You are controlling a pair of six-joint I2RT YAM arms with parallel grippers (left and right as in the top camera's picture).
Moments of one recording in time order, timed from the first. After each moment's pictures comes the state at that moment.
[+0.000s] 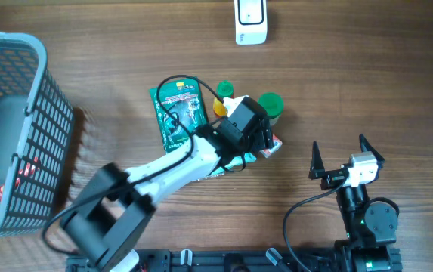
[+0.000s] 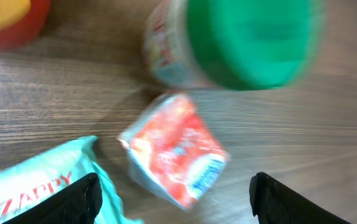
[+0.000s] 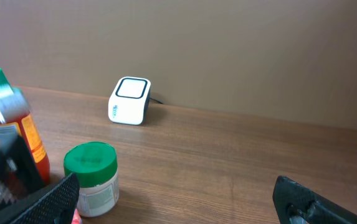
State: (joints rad) left arm -0.79 1.74 1.06 -0.25 0.06 -0.92; right arm 0.08 0.01 0.01 0.00 -0.04 -0.10
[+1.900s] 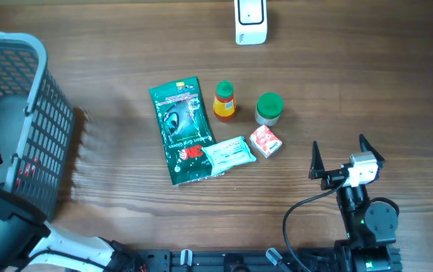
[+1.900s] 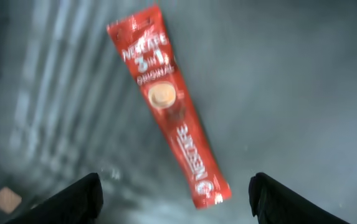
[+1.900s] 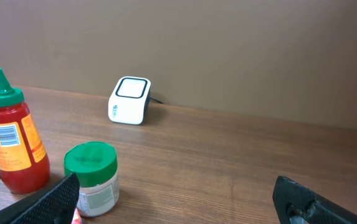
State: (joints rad) left arm 0.94 1.88 1.50 -1.15 -0.06 -0.98; right arm 0.08 0.02 0.01 0.00 -0.04 -0.10
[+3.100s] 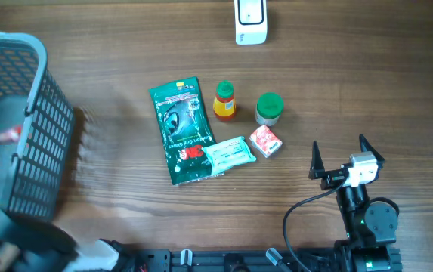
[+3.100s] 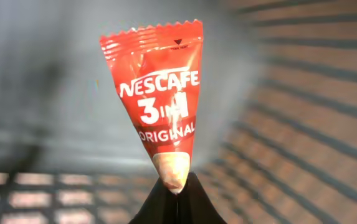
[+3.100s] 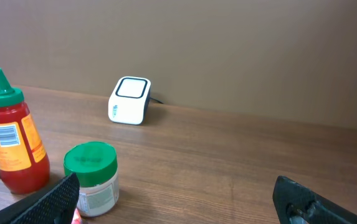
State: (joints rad) left arm 0.93 1.59 1.49 -1.02 0.27 -0.99; right arm 0.08 0.02 0.01 0.00 -0.04 -0.10
